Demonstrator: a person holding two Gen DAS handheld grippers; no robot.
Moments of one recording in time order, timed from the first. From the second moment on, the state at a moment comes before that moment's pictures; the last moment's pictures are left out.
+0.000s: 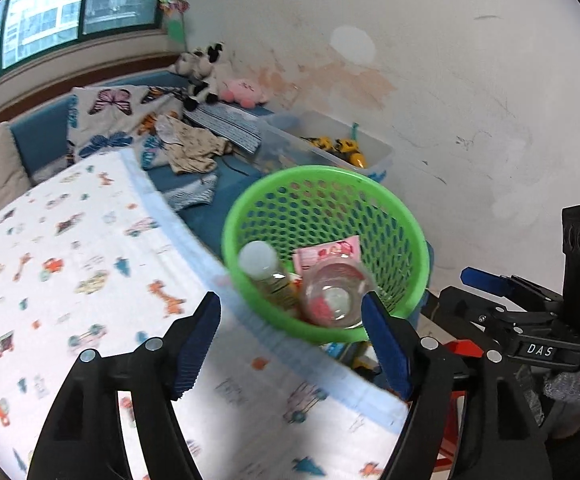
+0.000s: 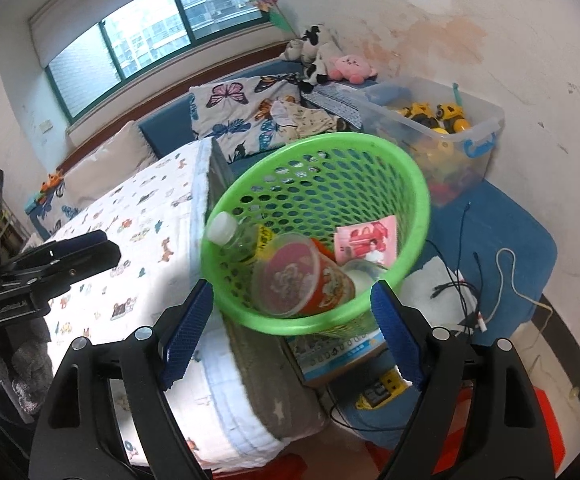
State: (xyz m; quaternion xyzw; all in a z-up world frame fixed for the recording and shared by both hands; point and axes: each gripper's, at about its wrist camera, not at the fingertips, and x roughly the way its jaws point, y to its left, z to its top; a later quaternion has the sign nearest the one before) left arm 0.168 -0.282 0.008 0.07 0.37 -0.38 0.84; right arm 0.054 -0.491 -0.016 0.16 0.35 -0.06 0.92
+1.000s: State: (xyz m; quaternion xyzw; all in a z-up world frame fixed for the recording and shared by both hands) left arm 0.133 -0.082 0.009 0.01 0.34 -0.19 0.92; right arm 0.074 -0.346 -0.008 0.08 0.35 0.02 0.93
